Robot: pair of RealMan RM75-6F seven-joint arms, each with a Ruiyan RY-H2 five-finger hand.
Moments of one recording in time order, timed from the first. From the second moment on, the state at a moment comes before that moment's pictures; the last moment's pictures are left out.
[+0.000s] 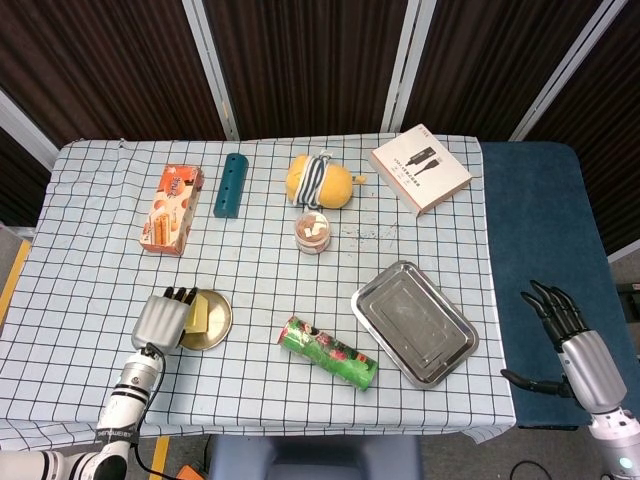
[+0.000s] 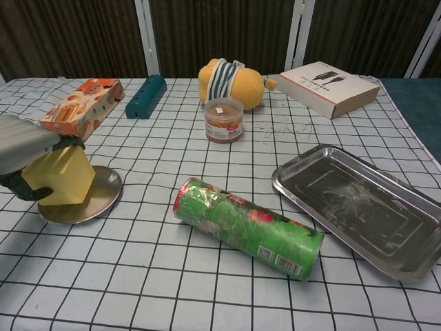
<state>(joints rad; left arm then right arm) -0.68 -1.45 0.06 -1.73 0.90 1.34 0.93 0.11 -1.12 -0.02 -1.48 -1.77 1.68 0.41</state>
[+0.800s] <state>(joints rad) -0.63 -1.43 0.02 -1.79 0.85 1.33 0.96 0.11 -1.12 -0.02 -1.49 -1.77 1.67 0.40</state>
